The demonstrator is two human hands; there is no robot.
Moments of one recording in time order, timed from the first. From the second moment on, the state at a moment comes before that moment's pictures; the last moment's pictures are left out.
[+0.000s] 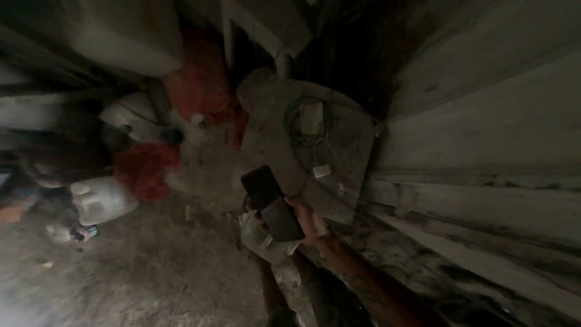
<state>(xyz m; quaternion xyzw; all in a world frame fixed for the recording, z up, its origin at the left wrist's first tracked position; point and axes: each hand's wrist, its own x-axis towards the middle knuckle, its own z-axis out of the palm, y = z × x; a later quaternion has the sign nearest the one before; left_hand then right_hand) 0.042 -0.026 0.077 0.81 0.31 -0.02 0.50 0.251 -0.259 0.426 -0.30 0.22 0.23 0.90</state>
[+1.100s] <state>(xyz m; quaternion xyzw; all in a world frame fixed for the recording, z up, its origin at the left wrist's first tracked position) -0.017 0.014 -0.037 0.81 0.28 -0.13 0.49 0.246 -0.274 0.453 -0.18 0.24 0.21 0.93</state>
